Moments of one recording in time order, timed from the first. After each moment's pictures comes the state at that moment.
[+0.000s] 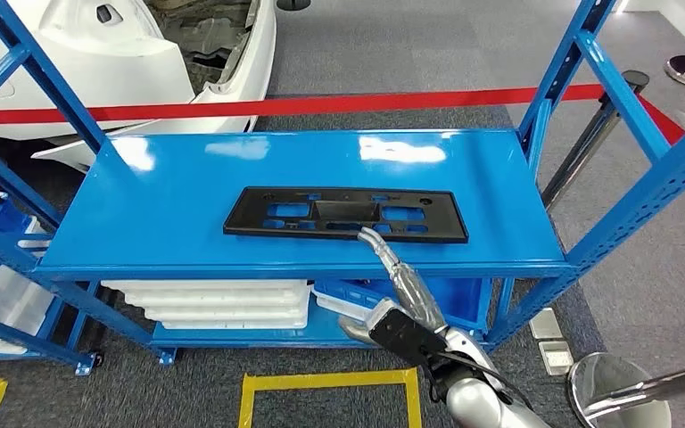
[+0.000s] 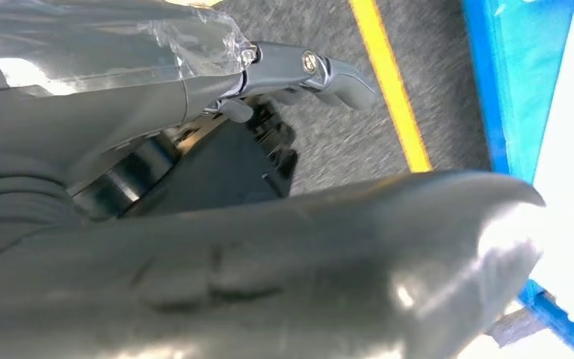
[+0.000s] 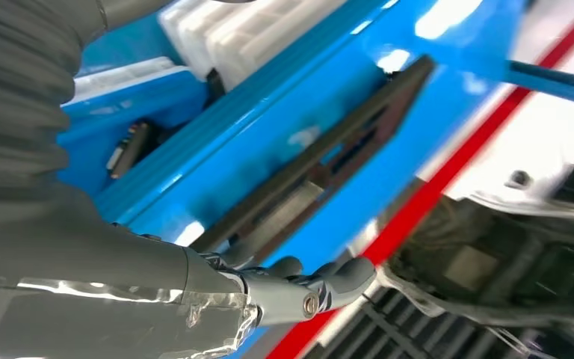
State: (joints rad) left arm -0.13 0.01 -1.13 -0.33 1.05 0.12 -0.43; right arm -0.05 -0.25 0.63 -1.68 0.26 -0.32 -0.02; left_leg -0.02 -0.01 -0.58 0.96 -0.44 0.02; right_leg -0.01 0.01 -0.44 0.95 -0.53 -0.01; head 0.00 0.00
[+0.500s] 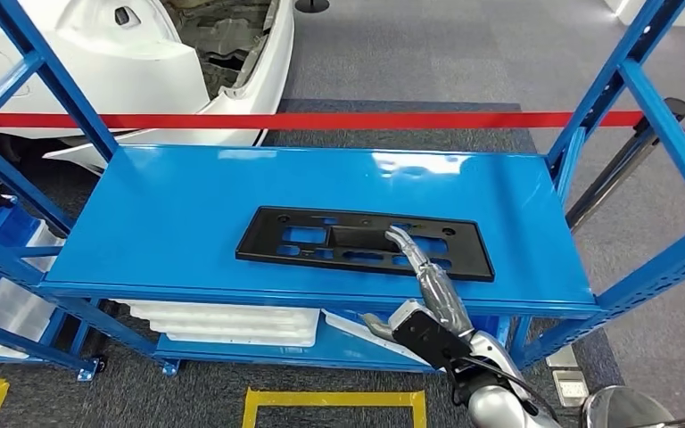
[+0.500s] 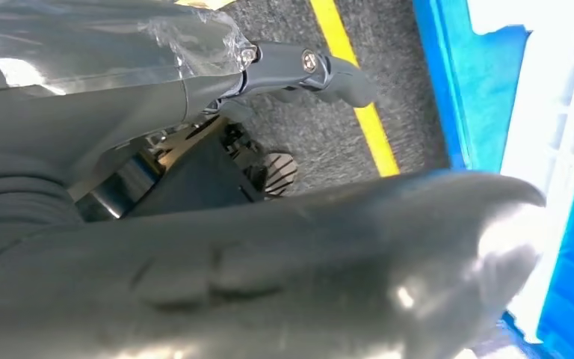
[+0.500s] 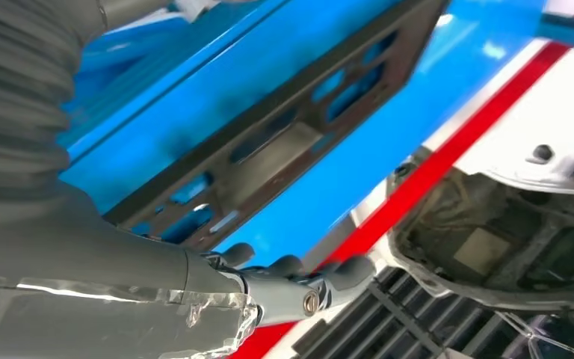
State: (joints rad) left arm -0.14 0.01 -1.13 -0.32 1.04 0.10 -0.43; right arm -0.03 -0.28 0.59 -1.71 0.29 -0.32 0.00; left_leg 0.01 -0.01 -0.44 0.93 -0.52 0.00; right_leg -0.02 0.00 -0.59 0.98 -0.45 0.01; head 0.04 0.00
